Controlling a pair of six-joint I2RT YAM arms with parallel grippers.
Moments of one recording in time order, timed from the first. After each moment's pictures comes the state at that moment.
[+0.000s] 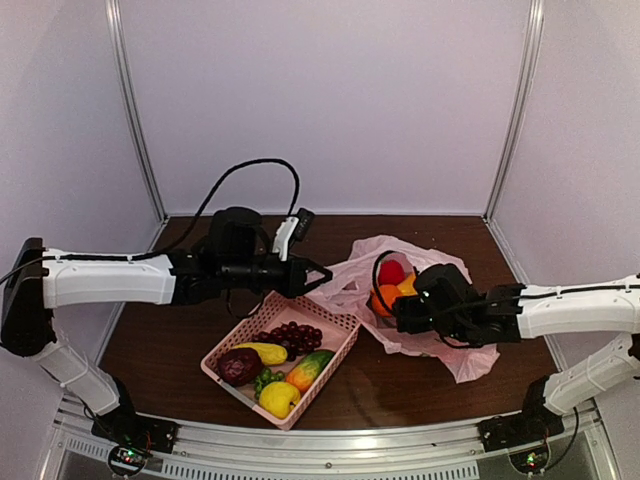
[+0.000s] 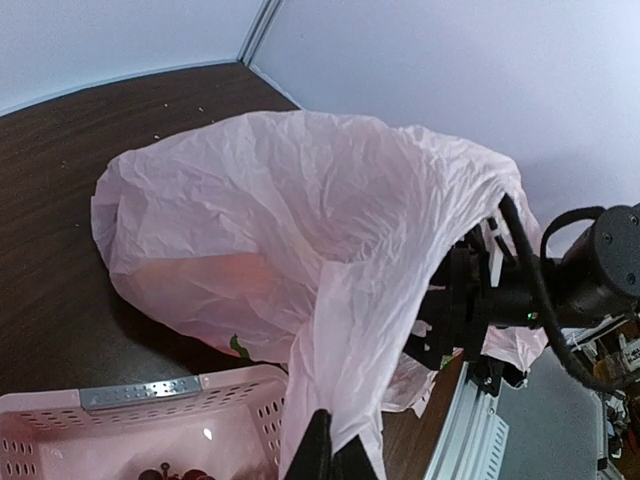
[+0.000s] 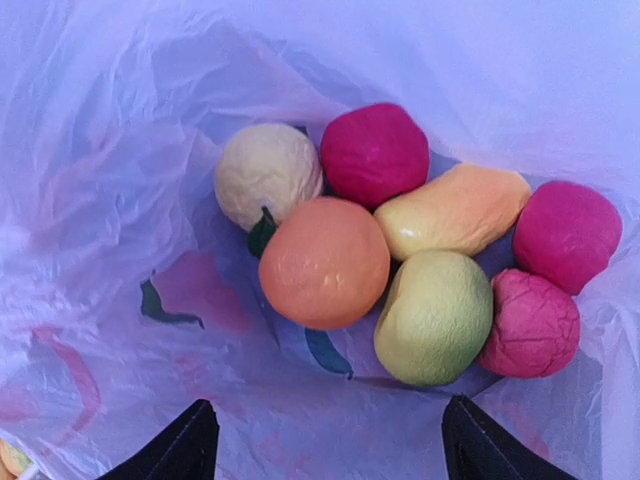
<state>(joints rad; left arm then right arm) -0.91 1.52 1.02 0.13 0.31 -0.44 0.97 1.26 0.70 -0.23 0.51 0.60</state>
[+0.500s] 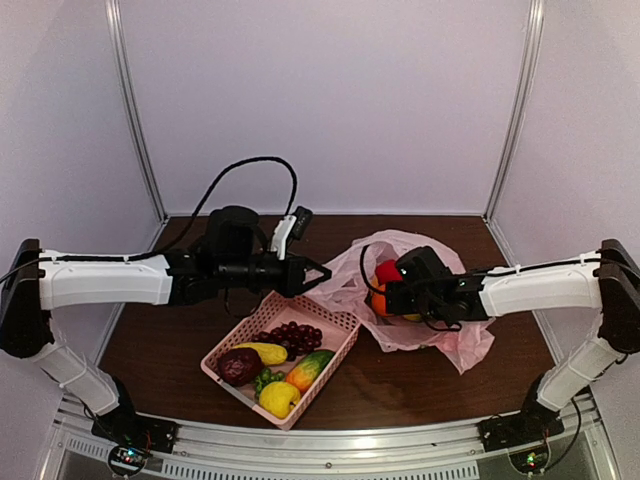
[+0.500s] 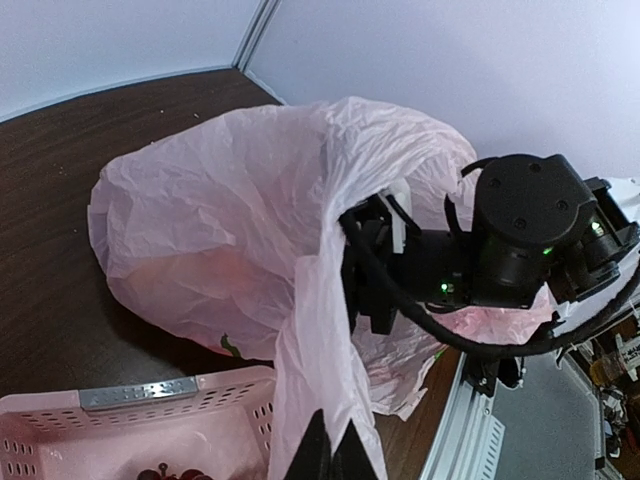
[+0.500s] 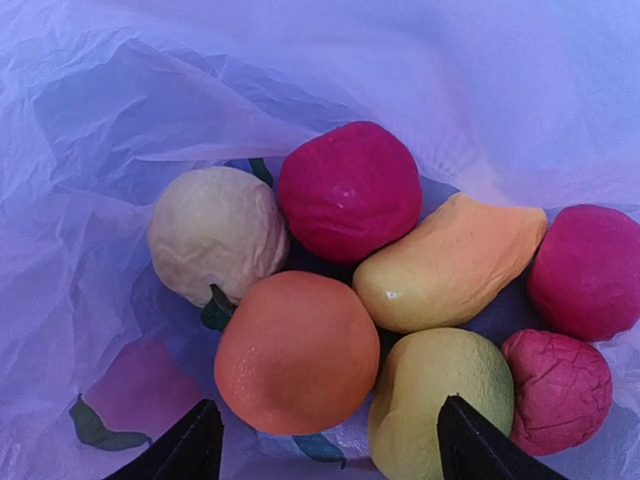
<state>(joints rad) -0.91 1.50 1.00 0.14 0.32 -0.44 0.84 1.50 0.83 -0.14 0.47 0.60</state>
